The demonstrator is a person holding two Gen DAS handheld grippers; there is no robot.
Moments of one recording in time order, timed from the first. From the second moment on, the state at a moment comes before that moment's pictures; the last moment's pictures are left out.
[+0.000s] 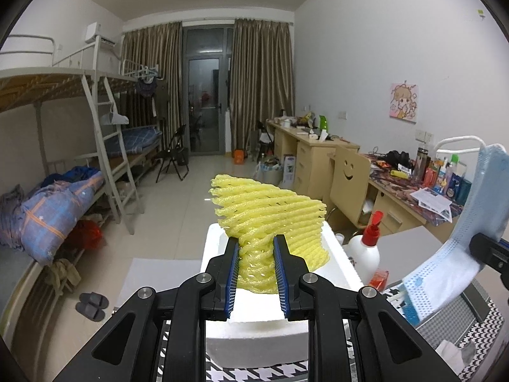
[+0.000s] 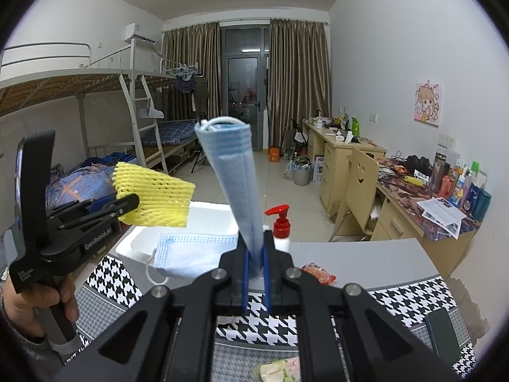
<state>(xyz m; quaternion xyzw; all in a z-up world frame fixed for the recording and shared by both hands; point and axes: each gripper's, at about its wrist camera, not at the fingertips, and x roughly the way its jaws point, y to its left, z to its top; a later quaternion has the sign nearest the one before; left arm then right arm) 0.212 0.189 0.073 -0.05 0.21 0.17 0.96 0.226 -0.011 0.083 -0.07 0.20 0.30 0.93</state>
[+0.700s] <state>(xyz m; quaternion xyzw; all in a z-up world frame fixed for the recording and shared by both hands) 0.256 0.212 0.051 -0.06 0.26 0.16 0.95 0.244 0.009 0.081 -0.07 0.22 0.28 0.93</state>
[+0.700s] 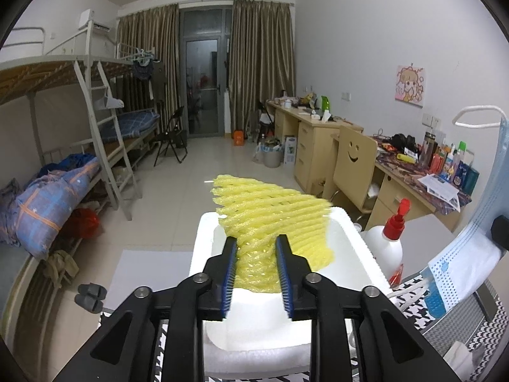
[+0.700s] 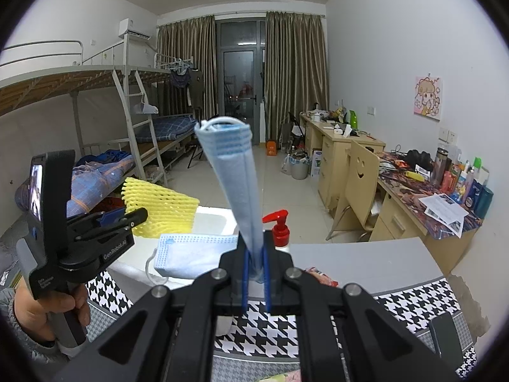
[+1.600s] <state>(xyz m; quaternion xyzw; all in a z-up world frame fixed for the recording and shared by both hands) 0.212 0.229 0.053 -0.04 0.20 0.25 0.95 0.268 0.043 0.066 -0.08 0.24 0.28 0.93</state>
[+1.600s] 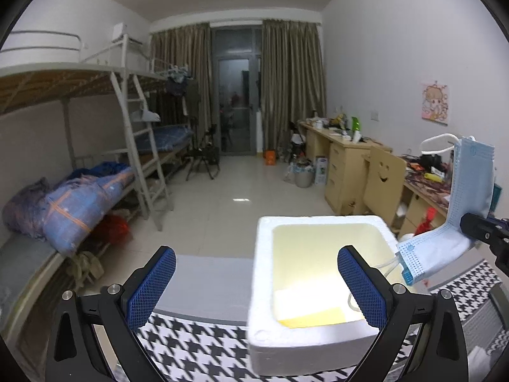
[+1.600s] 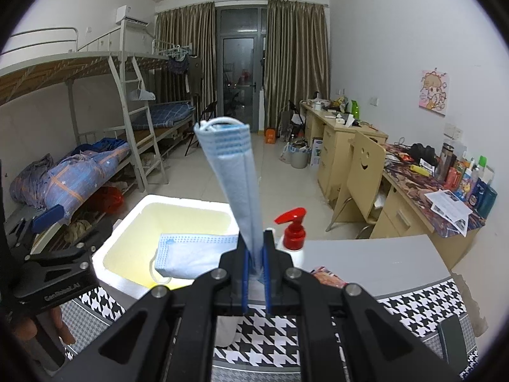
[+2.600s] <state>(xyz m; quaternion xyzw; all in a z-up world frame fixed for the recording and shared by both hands) 0.189 0.254 0.039 -0.03 0.21 0.28 0.94 0.286 0.096 0.043 -0.10 0.29 0.30 0.90</state>
